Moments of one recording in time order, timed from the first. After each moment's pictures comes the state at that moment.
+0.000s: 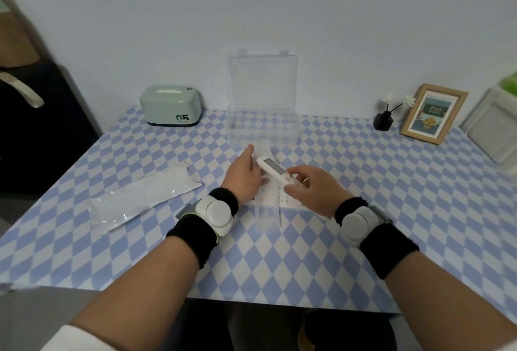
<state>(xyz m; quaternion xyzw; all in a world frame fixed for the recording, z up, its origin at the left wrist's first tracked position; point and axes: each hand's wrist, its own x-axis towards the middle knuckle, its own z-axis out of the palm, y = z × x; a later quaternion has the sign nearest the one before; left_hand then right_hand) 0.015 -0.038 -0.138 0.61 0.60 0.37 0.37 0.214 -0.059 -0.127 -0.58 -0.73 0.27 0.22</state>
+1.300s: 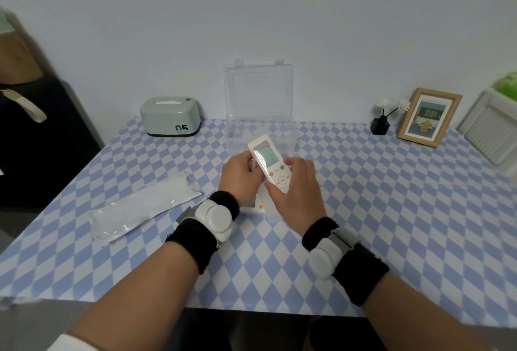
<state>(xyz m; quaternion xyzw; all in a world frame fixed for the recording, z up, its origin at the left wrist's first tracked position) 0.020 -0.044 -0.112 0.62 0.62 0.41 0.27 0.163 -0.081 -0.133 -0.57 -0.68 0.10 0.45</state>
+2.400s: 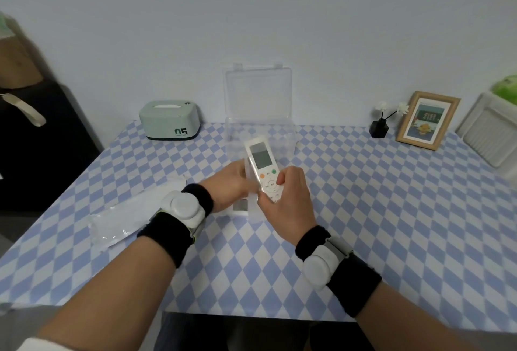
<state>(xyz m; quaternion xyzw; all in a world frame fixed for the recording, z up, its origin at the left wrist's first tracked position) -0.012 -0.046 -0.093 0.63 0.38 0.30 0.60 0.149 -0.089 -0.134 -0.54 -0.68 0.14 0.48</state>
